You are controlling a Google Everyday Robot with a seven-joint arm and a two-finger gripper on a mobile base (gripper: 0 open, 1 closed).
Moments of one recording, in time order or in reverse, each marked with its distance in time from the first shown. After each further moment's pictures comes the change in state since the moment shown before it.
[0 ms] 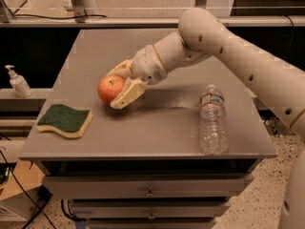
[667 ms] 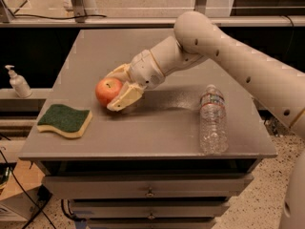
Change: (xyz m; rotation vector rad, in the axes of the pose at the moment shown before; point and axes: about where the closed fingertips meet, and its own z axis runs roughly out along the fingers) arm 0.004 0.011 0.011 -0.030 0.021 0.012
